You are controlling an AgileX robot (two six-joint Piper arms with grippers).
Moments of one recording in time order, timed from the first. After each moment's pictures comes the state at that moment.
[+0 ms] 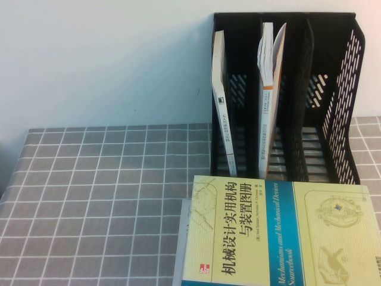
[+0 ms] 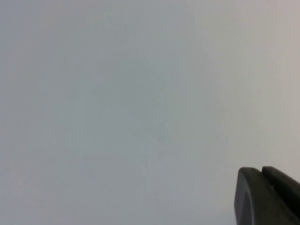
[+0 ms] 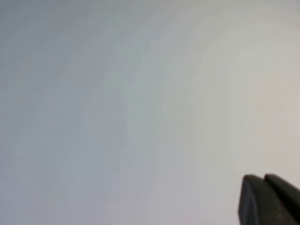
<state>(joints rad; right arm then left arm) 0.02 -0.02 0.03 0.05 -0.66 0.03 -0.04 -0.01 0.02 -0.09 -0.45 -0.04</state>
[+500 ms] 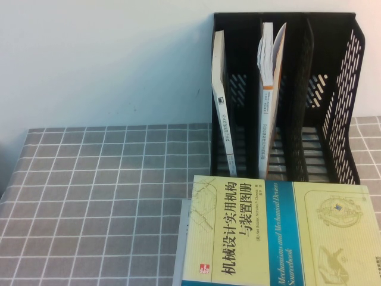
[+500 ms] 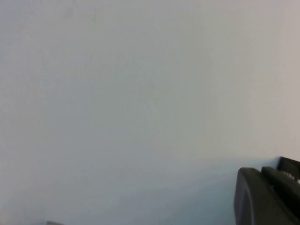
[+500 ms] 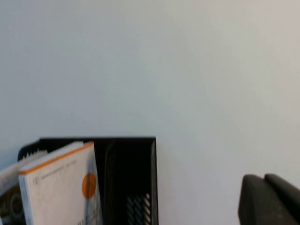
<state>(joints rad) 0.02 0.01 -0.25 0.05 0.10 -0.02 -0.04 -0.01 -0.10 -0.29 -0.12 -0.06</state>
